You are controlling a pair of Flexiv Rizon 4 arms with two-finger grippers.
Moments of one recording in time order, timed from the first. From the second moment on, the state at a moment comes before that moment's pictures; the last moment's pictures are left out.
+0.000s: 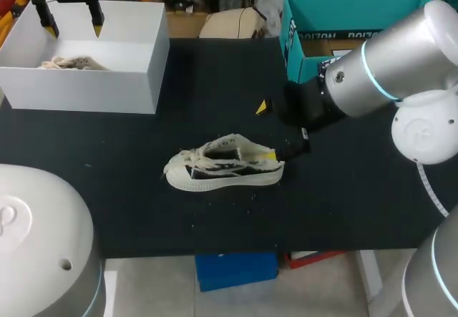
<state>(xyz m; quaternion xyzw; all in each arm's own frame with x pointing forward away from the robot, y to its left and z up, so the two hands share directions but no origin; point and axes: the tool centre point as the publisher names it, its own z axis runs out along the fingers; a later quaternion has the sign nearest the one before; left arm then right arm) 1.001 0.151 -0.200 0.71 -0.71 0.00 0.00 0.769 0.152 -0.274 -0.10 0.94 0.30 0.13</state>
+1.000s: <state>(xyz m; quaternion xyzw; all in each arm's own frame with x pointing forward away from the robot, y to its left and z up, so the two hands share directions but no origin) 1.001 0.151 -0.200 0.71 -0.71 0.00 0.00 0.783 0.125 -0.345 0.05 0.93 0.36 0.06</state>
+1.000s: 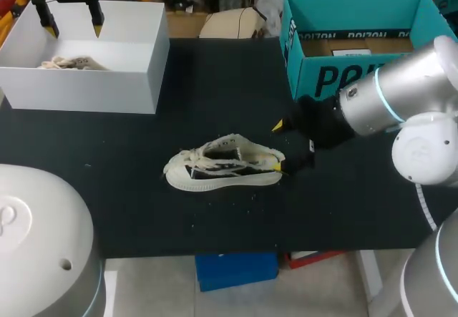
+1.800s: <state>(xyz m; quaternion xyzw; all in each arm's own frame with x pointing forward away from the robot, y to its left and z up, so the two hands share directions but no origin) 1.001 0.151 -0.200 0.71 -0.71 0.00 0.00 0.808 0.119 -0.393 0.07 0.90 0.42 0.03</state>
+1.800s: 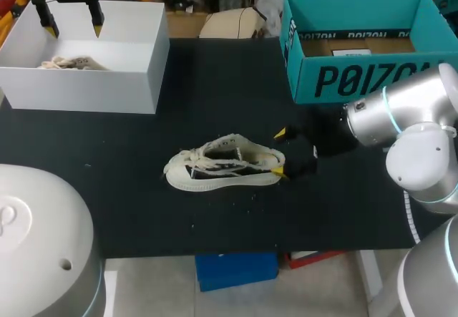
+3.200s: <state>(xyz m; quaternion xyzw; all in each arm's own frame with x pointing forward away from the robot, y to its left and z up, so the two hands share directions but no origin) 1.001 0.151 -0.200 0.71 -0.71 0.00 0.00 0.813 0.139 -0.438 0.06 0.89 0.46 0.01</state>
